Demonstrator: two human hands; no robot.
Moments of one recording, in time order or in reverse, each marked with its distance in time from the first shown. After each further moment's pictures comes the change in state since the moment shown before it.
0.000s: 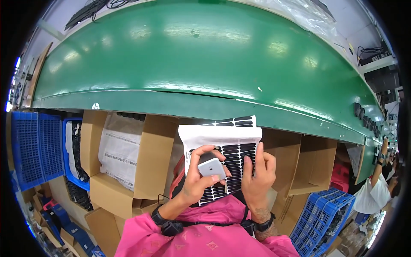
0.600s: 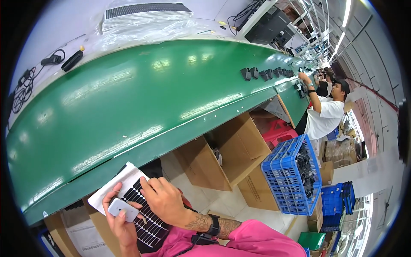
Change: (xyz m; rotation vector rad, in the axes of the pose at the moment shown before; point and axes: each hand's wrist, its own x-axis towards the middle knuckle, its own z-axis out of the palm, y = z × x) left_hand 0.035 0.032 0.027 0.119 0.084 0.045; right_hand 0.026 -0.015 0.000 -0.114 0.009 -0.047
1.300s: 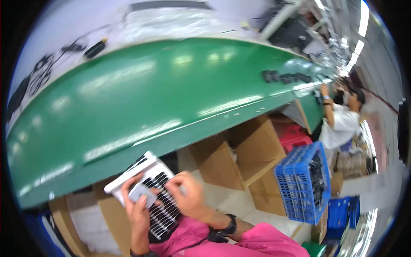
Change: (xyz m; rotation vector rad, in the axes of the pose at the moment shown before) left_hand -0.012 -0.012 -0.014 0.056 0.050 0.001; right_hand -0.012 -0.005 -0.006 0.678 0.095 0.261
